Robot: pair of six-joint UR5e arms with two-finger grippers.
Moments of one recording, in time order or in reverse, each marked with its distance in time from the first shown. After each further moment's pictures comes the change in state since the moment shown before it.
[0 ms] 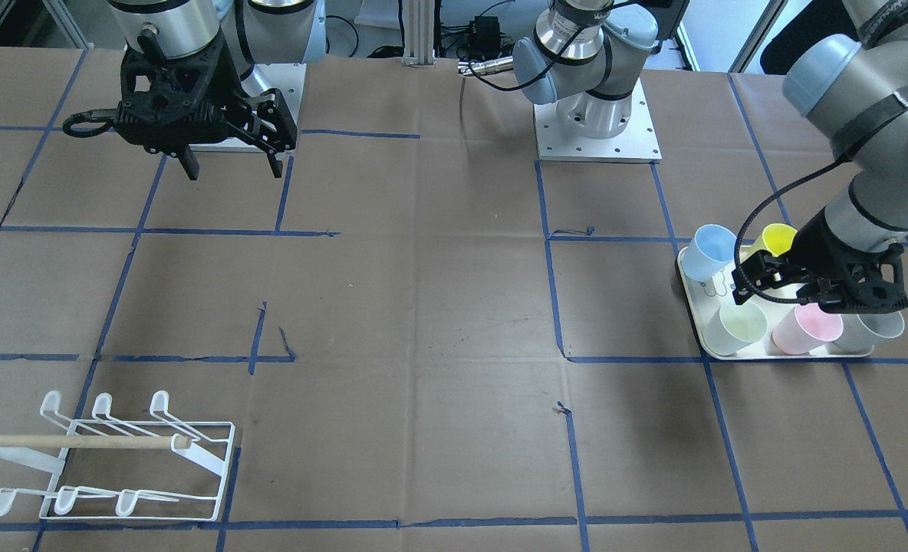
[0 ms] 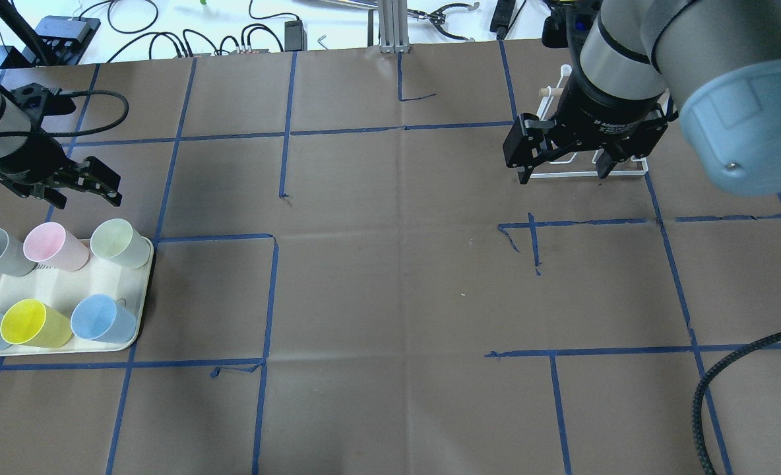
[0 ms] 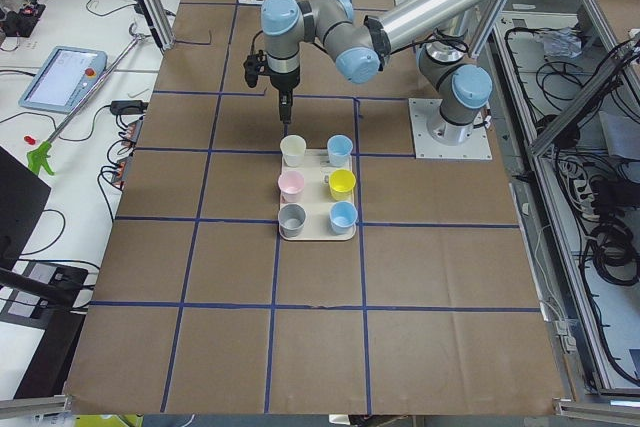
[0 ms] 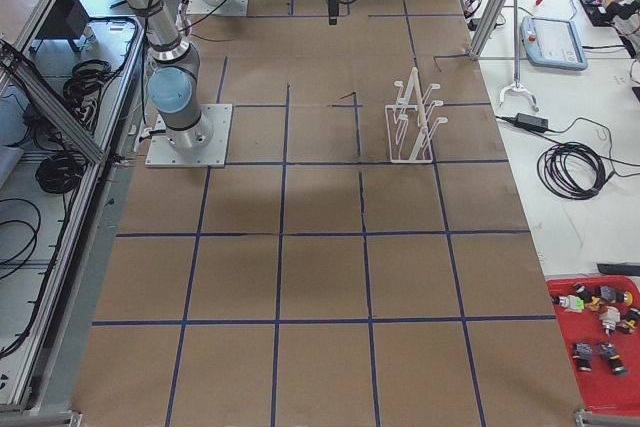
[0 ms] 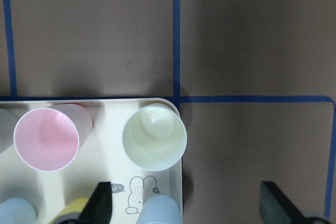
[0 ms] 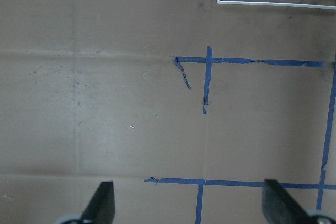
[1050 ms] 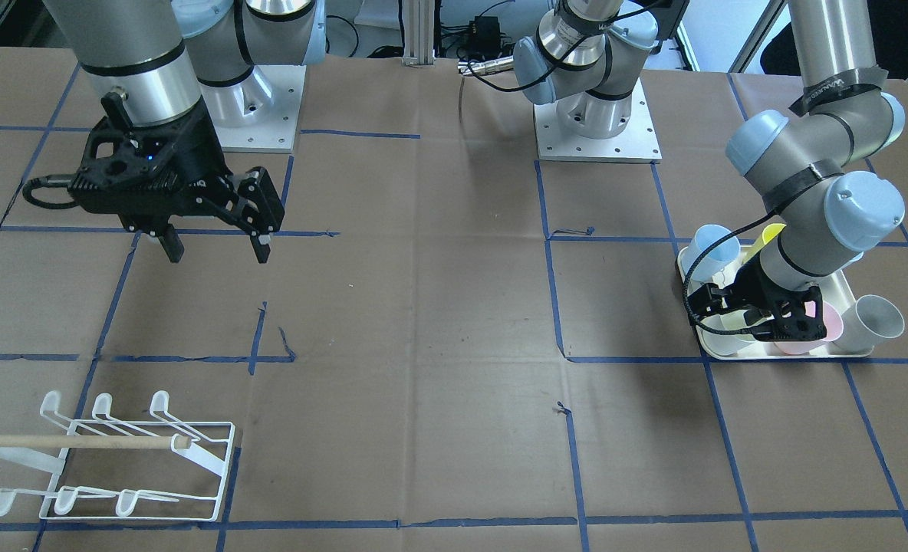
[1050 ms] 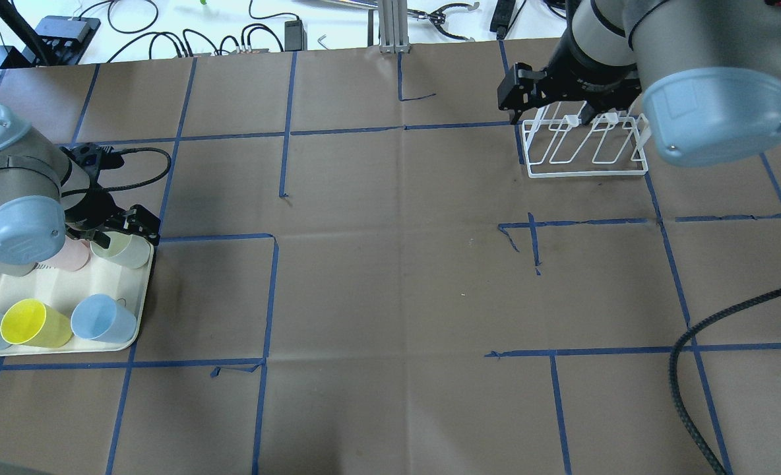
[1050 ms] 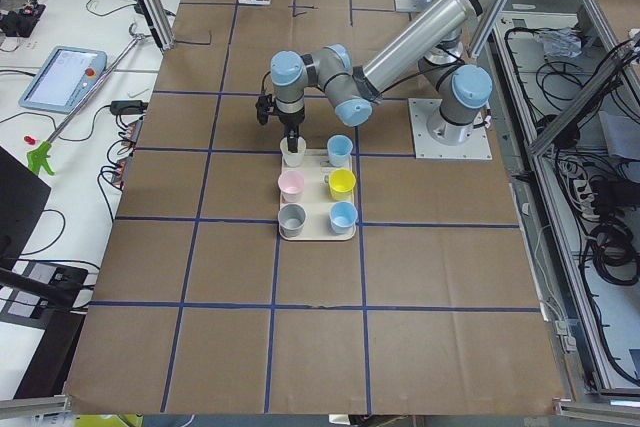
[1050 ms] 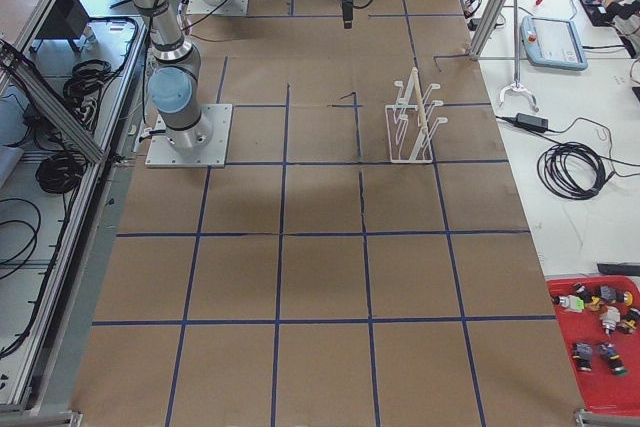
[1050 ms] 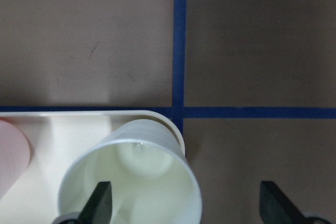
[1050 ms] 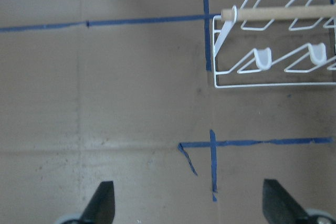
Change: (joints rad) left arm 0.000 -0.087 -0.155 0.197 0.006 -0.007; right arm -0.029 0.131 0.005 -0.407 0.049 0.089
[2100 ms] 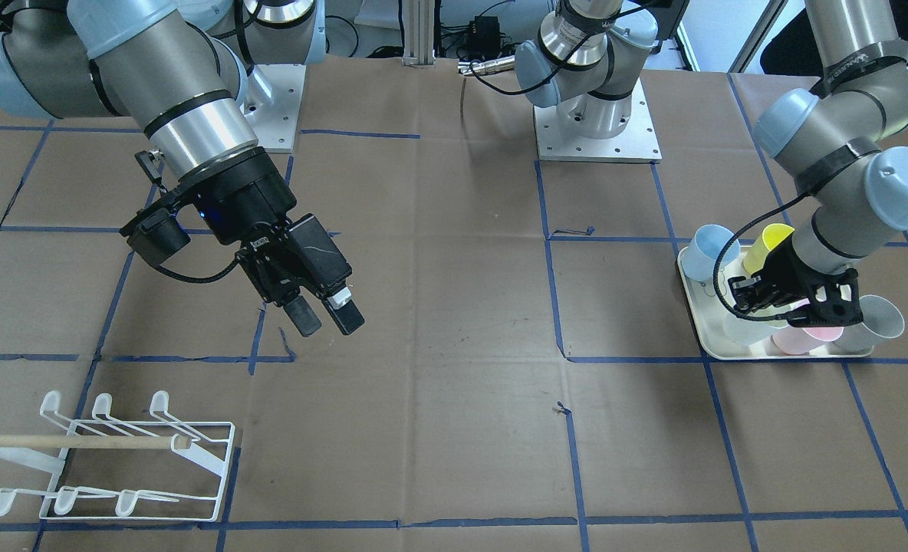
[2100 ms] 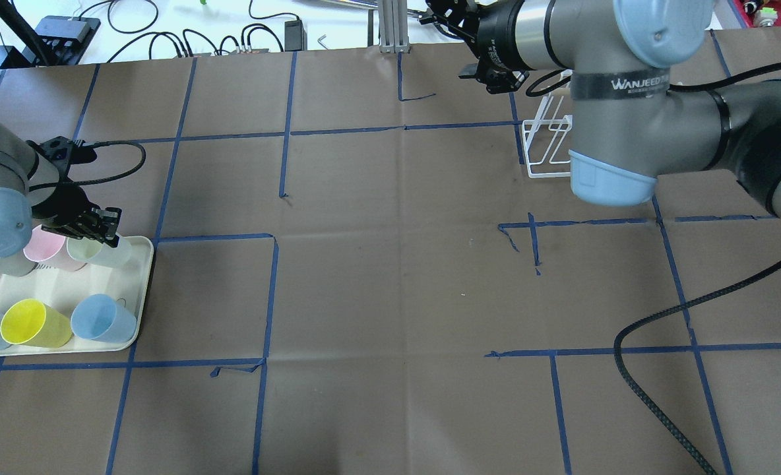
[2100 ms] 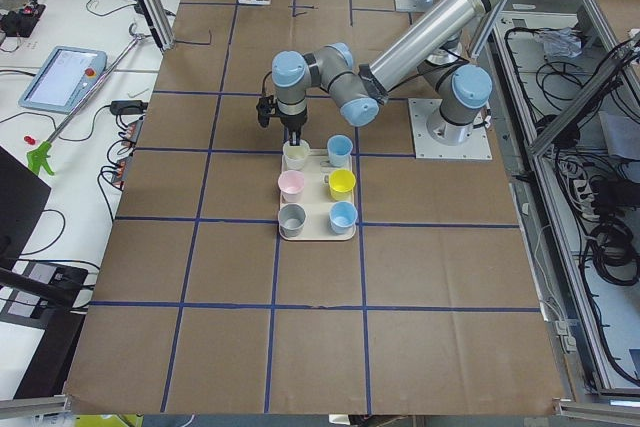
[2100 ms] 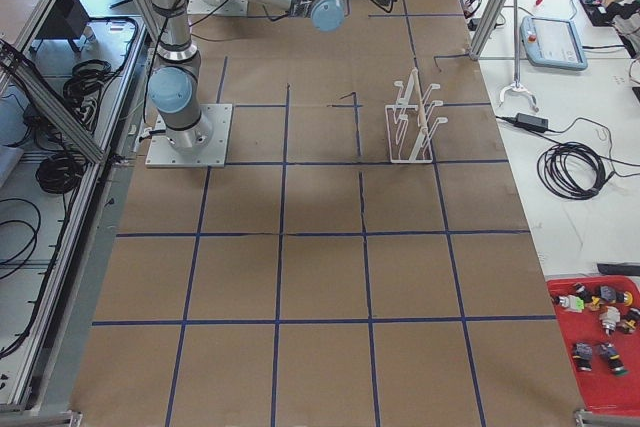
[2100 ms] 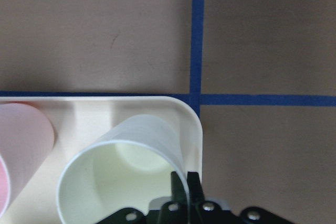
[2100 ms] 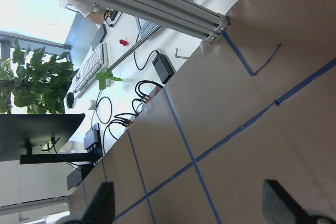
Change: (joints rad) left arm 0.054 0.061 0.055 -0.106 -0.006 0.034; right arm 0.018 0.118 0.166 -0.816 0.431 0.870
